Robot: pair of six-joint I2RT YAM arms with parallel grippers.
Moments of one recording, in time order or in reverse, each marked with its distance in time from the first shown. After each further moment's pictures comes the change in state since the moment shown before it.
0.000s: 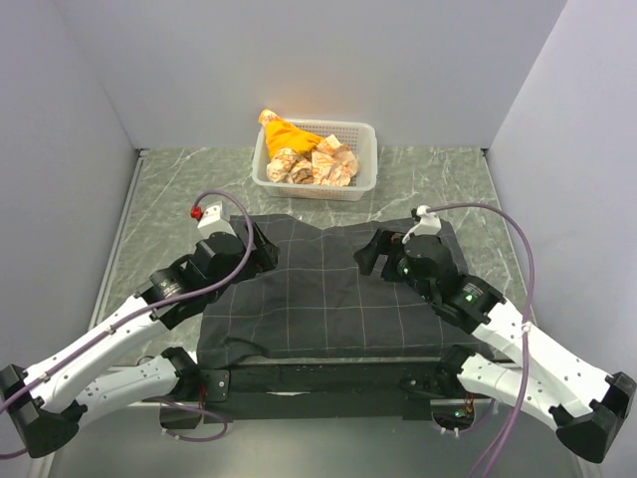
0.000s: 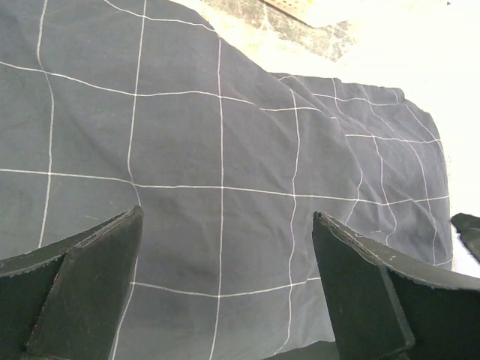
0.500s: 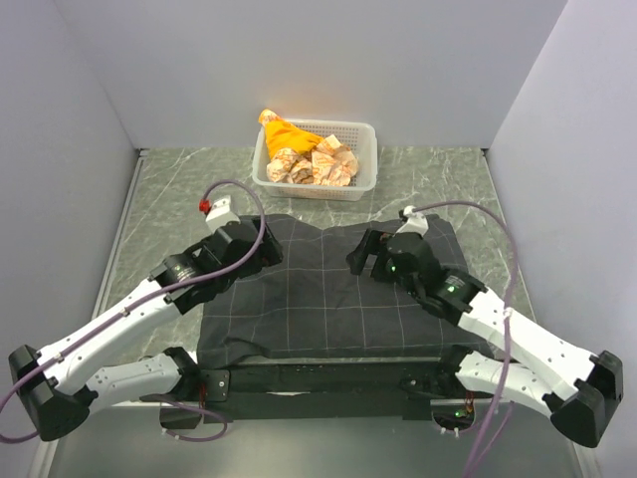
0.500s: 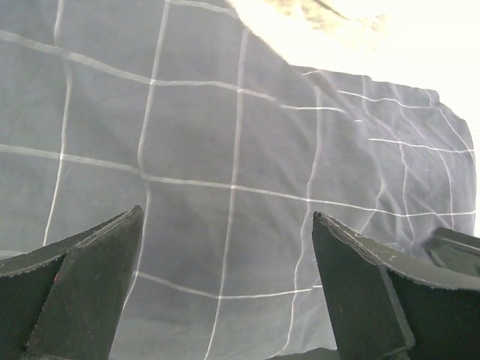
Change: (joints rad) left arm -0.001 0.105 0.071 -0.103 -0.030 -0.081; right arm 0.029 0.131 -0.043 0.042 0.015 0.085
